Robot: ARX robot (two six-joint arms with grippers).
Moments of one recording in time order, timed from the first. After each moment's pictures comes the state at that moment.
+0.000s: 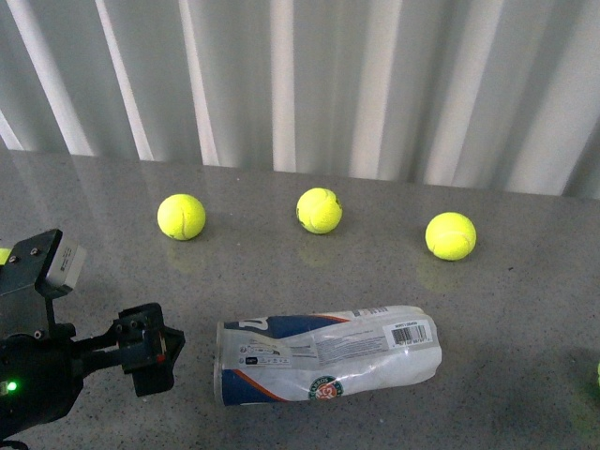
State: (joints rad) left arm -0.18 1.97 0.49 0.86 0.14 -0.37; right arm 0.00 0.00 0.00 0.00 0.00 -0.01
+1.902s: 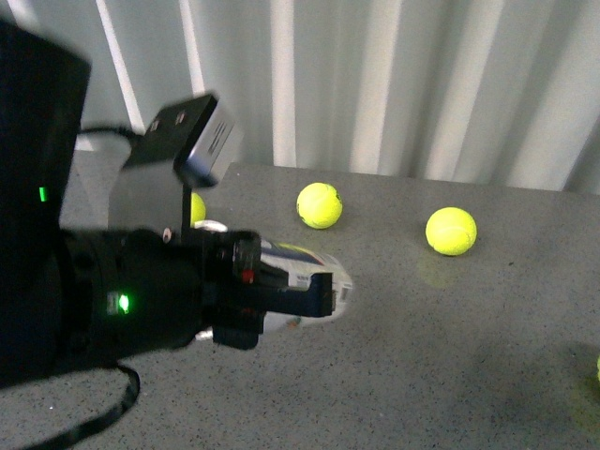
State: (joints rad) left arm -0.50 1.57 0.67 0.42 0.15 -0.12; right arm 0.00 0.00 0.00 0.00 0.00 -0.01
